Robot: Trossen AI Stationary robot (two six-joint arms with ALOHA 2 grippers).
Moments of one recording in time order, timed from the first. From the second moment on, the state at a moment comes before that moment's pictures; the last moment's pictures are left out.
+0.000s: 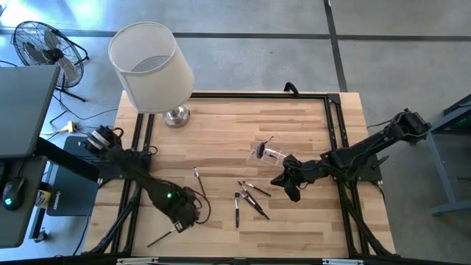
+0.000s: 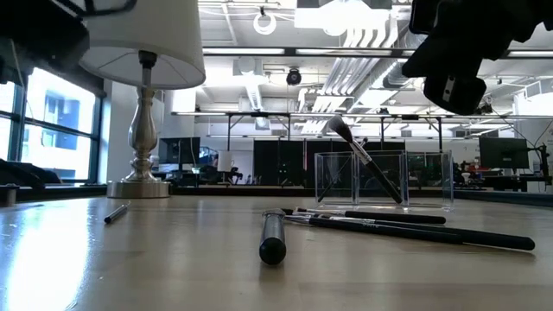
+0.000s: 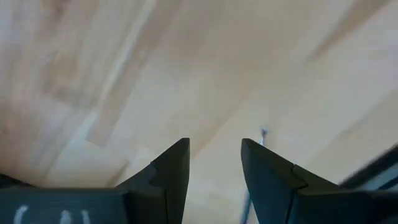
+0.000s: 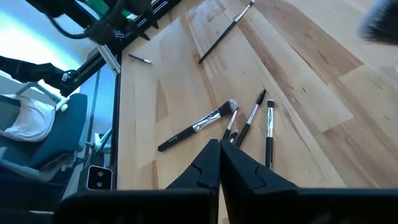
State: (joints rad) left arm -0.67 1.67 1.15 -1.01 0.14 -1.27; right arm 0.39 1.14 0.54 0.09 0.19 0.83
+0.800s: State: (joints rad) left arm -0.81 1.93 1.34 -0.98 0.24 -1.39; right arm 0.39 1.14 0.54 0.09 0.18 0.82
